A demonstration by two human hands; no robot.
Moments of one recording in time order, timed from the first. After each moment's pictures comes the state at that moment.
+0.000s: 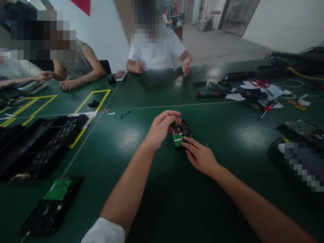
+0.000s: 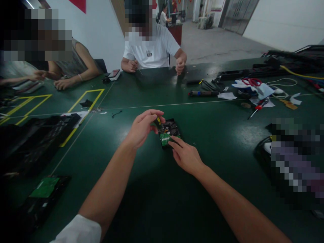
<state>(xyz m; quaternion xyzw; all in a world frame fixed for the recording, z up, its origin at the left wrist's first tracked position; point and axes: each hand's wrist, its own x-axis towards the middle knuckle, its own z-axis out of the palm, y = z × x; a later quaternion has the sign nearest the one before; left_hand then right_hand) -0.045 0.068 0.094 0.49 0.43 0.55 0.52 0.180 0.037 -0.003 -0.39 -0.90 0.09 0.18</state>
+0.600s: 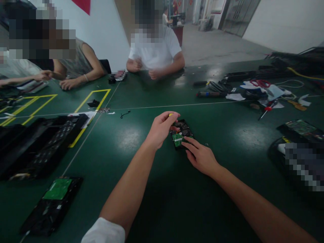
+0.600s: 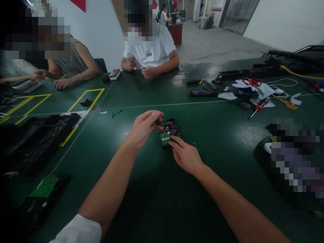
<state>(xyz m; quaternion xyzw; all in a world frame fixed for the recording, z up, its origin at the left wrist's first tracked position) -0.040 0.069 0.092 0.45 0.43 0.58 0.53 0.179 0.037 -0.002 -0.39 -0.90 0.10 0.18</state>
